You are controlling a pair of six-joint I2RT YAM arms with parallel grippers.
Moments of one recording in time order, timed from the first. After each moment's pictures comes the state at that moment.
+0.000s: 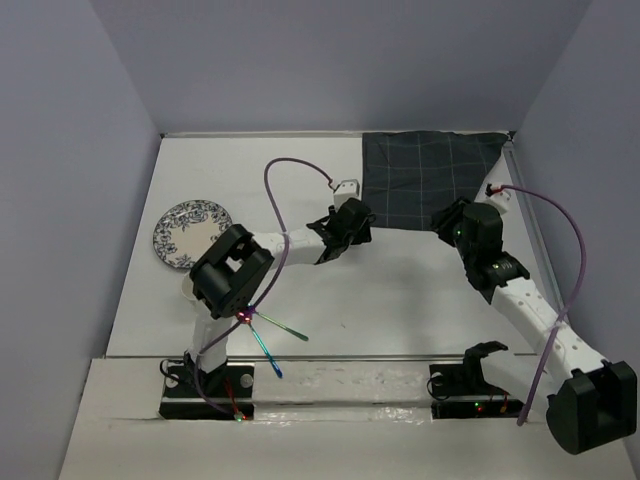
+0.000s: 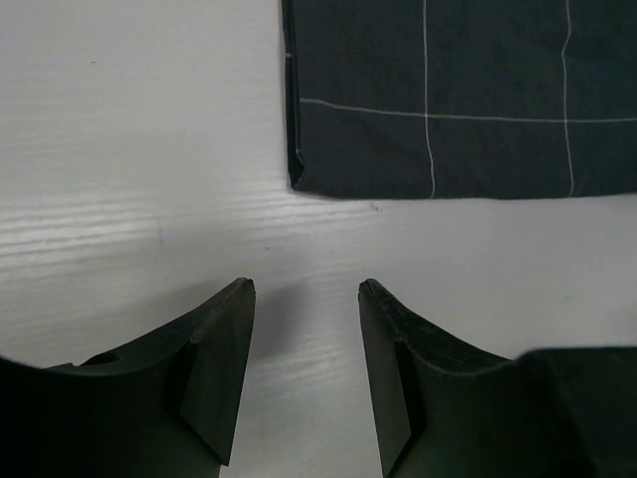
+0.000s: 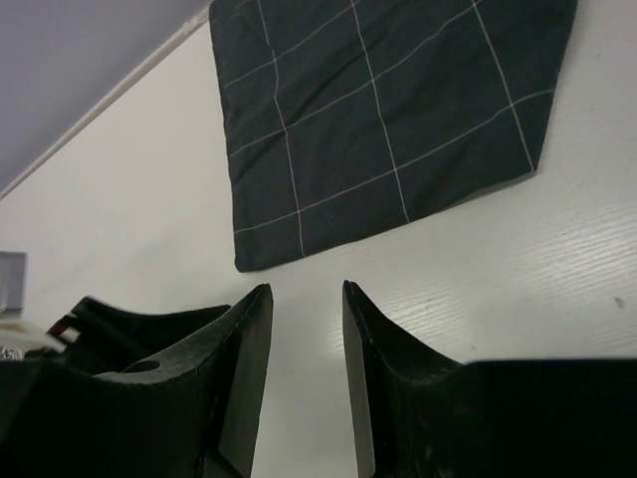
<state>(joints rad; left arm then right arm) -0.84 1.94 1.21 0.09 -0.35 -0.70 0.27 0.99 0.67 -0.08 0.29 0.71</state>
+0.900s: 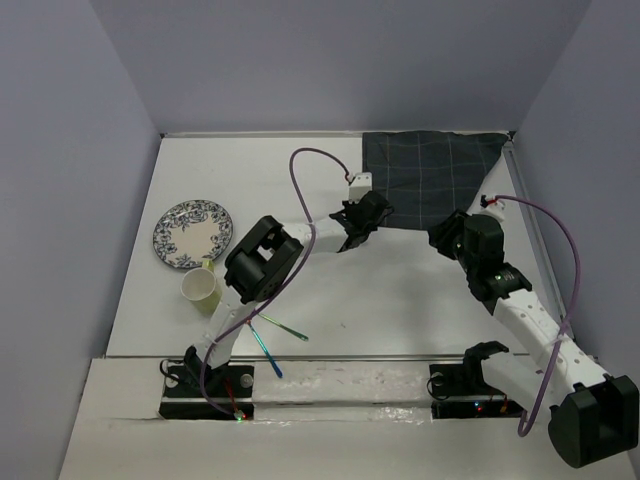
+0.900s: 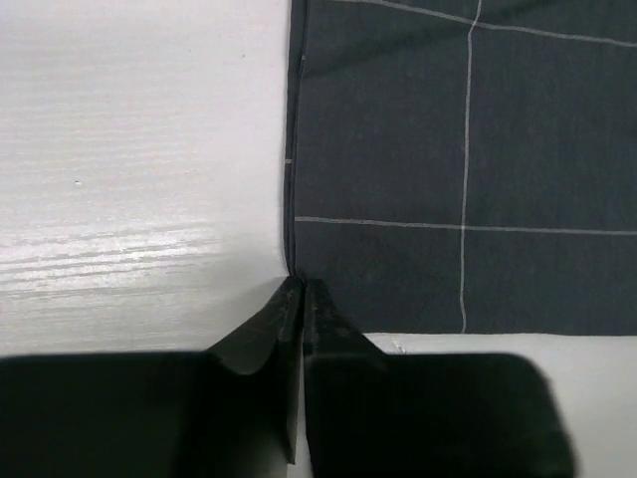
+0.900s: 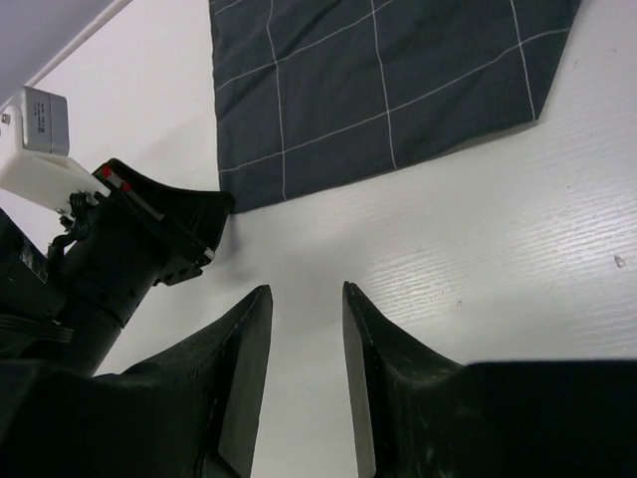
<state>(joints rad) -0.84 2.25 1.55 0.00 -0.52 -0.64 0.27 0.89 0.59 -0.13 0.20 0.67</state>
